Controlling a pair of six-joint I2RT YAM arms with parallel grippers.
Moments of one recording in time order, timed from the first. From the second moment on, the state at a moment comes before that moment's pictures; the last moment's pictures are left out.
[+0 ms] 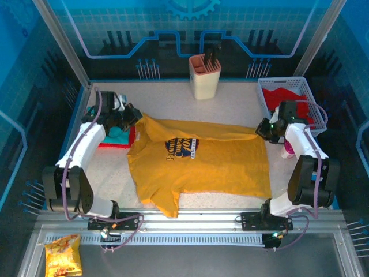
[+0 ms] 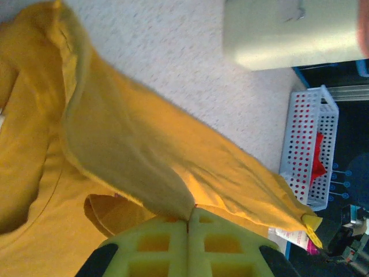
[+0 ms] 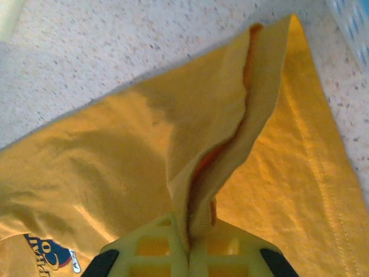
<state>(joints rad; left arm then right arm) 0.03 1.41 1.10 -0.52 0.54 -0.74 -0.19 1.50 1.04 -0.69 -0.36 0.42</state>
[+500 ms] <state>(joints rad) 0.03 1.30 0.93 -0.56 0.51 -0.77 -0.22 1.54 1.00 -0.70 -0.31 0.41</state>
